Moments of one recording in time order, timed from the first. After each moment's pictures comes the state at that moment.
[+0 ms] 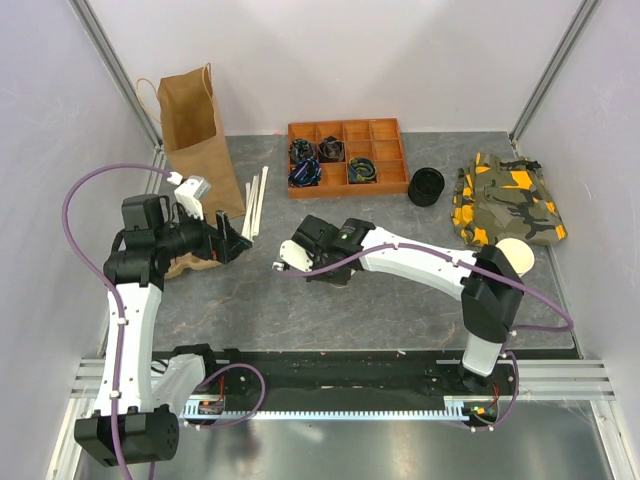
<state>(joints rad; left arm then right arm) 0.10 0.90 1.02 -0.78 0.72 0.08 1.02 1.79 1.47 -0.91 0.09 -0.45</state>
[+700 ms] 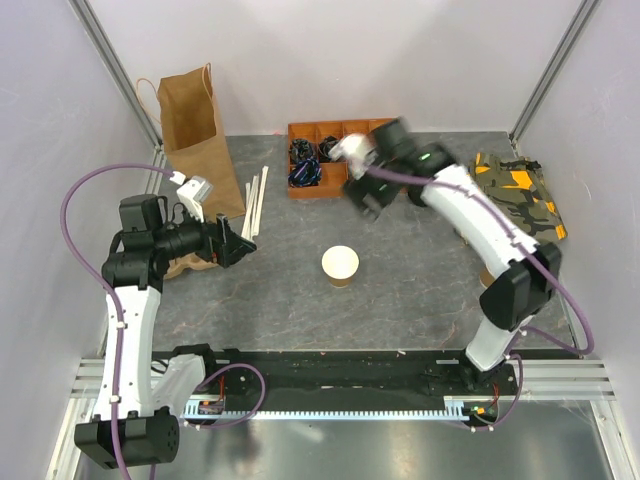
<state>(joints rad) 0.10 0.89 1.03 -0.78 0.84 0.11 0.61 1.73 1.77 -0.99 -0.15 -0.40</state>
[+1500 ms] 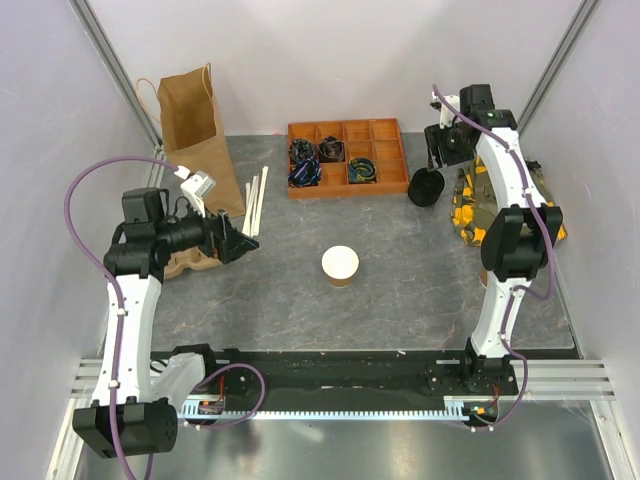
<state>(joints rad) 0.10 0.95 1.05 -0.77 0.93 0.15 0.03 2.07 2.08 -0.98 -0.19 -0.23</state>
